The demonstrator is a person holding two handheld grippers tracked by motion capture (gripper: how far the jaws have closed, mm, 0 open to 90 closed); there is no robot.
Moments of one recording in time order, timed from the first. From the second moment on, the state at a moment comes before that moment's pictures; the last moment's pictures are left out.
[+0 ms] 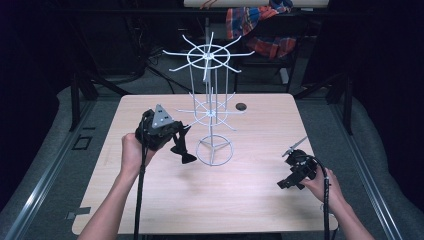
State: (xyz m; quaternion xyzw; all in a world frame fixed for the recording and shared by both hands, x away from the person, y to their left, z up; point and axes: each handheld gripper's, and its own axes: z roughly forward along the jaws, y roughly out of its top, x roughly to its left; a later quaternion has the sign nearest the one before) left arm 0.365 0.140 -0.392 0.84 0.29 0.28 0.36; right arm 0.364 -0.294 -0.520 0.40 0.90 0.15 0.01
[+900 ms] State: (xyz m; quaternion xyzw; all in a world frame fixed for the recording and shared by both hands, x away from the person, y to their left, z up) left arm 0.383 0.138 -0.409 0.84 0.30 0.26 0.37; right arm 0.364 -0.294 -0.521 0.40 0.90 0.15 0.01
